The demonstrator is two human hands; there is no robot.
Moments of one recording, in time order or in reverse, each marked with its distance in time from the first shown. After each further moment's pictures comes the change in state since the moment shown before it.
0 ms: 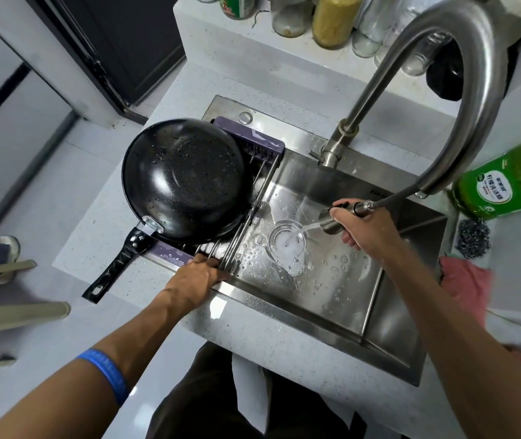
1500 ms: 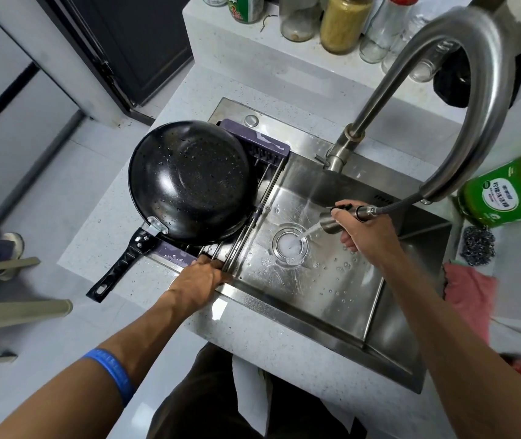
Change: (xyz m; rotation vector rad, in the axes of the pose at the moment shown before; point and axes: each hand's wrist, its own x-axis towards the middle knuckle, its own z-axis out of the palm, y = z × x) left_hand 0.003 -0.004 0.003 -0.010 -0.005 -0.005; right_hand 0.000 0.001 0.009 0.068 0.055 -0.018
